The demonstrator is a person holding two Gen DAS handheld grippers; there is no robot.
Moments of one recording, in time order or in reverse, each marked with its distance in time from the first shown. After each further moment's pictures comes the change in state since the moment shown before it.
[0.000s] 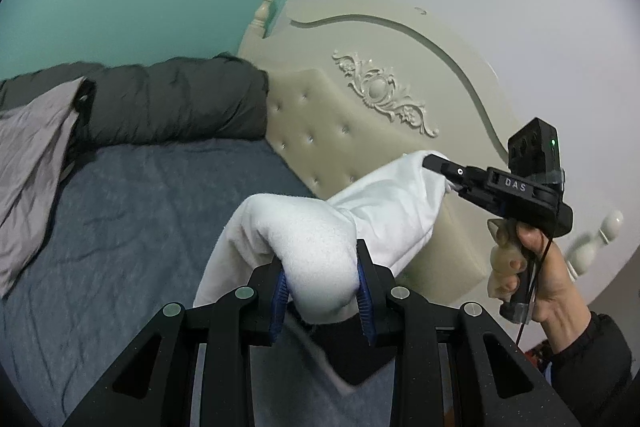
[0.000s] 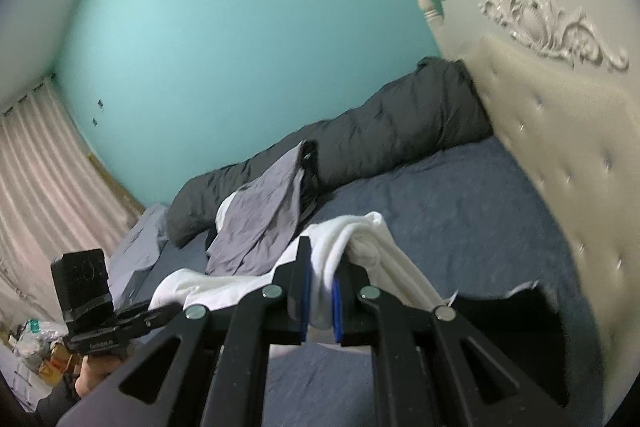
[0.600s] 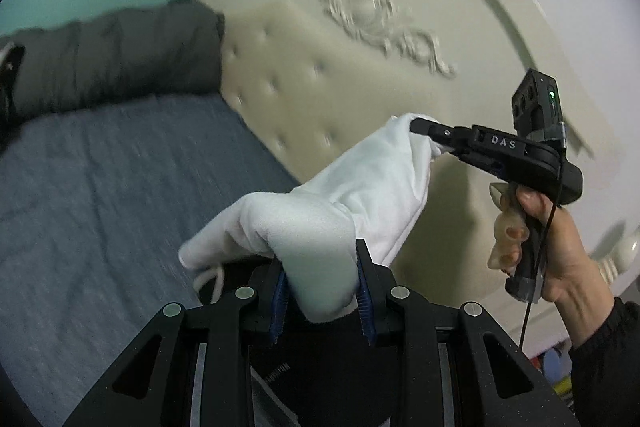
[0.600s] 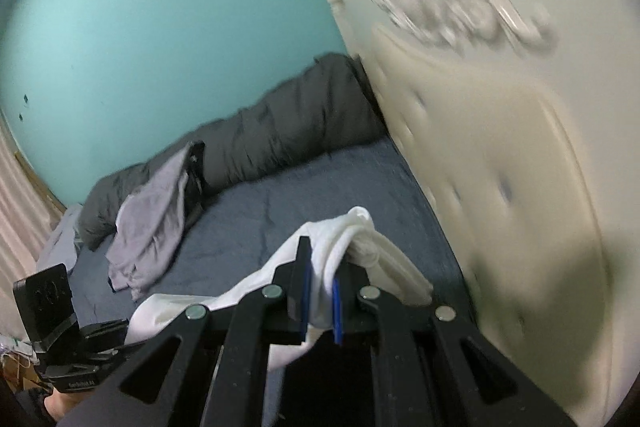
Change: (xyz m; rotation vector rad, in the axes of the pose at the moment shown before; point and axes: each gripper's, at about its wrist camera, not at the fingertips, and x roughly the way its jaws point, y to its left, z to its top) left arm 0.202 -0.040 -0.035 0.008 0.155 -0.087; right arm 0.011 -0.150 -0.003 0.017 0.052 -0.274
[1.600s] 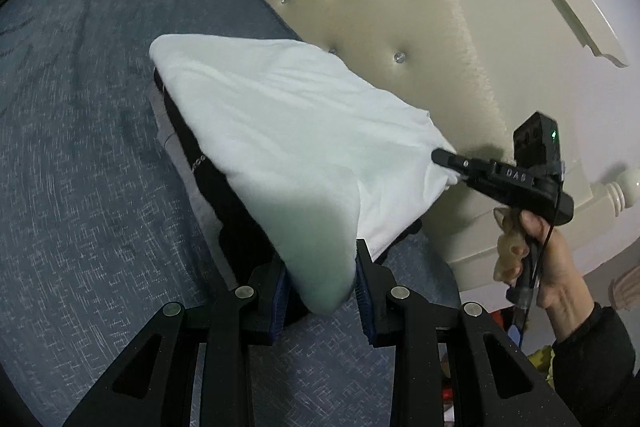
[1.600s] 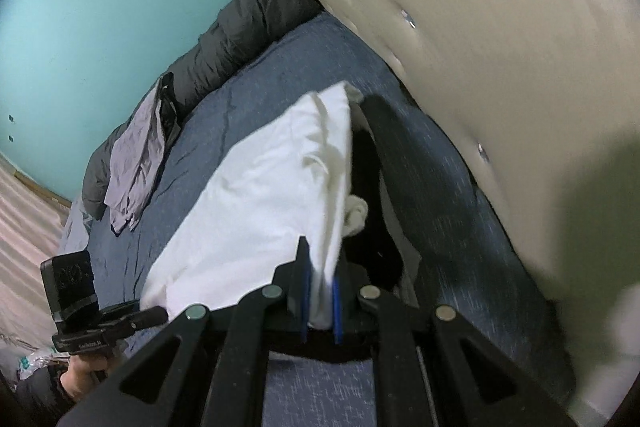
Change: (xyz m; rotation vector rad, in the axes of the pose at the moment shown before) left arm 0.026 -0.019 -0.183 -0.193 0.204 -0.062; right arm -0.048 -0.093 -0.206 0.211 0.230 0.019
